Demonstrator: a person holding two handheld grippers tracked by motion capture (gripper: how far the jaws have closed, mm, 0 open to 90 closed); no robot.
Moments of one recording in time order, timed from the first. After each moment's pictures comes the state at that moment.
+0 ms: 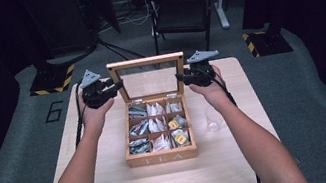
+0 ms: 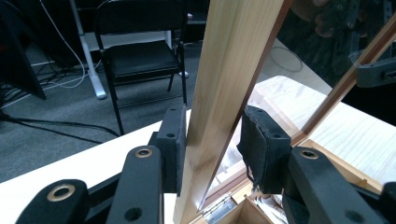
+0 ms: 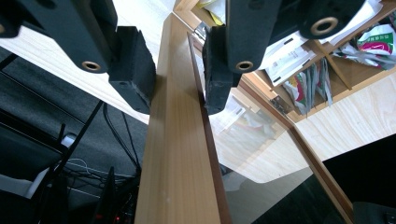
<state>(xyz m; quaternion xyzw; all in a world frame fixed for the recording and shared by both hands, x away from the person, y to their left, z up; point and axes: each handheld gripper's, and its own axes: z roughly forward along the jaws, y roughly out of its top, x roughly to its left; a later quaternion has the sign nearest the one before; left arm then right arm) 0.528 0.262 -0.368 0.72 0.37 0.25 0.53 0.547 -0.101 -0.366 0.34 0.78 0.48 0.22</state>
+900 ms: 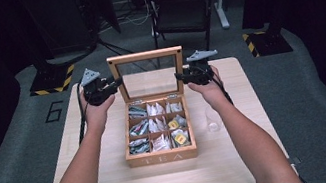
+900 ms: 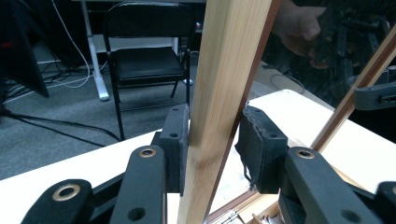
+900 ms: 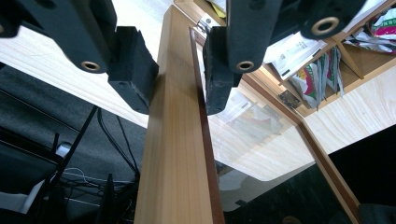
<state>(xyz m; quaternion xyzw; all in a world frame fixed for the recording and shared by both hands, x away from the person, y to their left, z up) 0.541 0.262 -0.374 0.69 0.40 0.25 0.55 0.563 -0.101 -0.379 0.36 0.77 0.48 0.20</state>
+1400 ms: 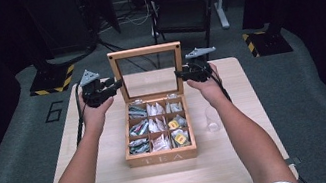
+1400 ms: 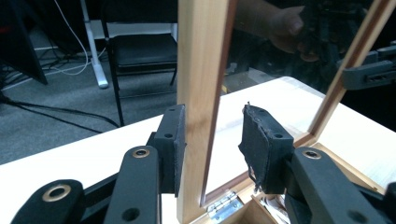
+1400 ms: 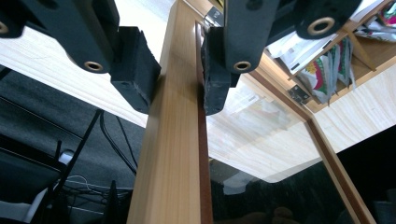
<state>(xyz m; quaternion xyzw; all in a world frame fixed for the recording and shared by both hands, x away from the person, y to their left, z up) 0.535 0.267 -0.374 0.71 0.40 0.24 0.52 0.575 -0.099 -0.377 0.38 0.77 0.47 0.20</state>
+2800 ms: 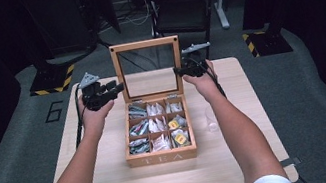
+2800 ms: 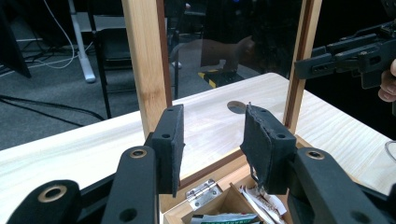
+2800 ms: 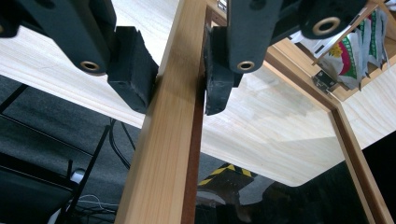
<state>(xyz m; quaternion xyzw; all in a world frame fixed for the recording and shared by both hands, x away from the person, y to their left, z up) 0.523 0.266 -0.373 0.72 0.40 0.21 0.53 0.599 -0.091 -0.378 0.42 0.76 0.45 0.19</state>
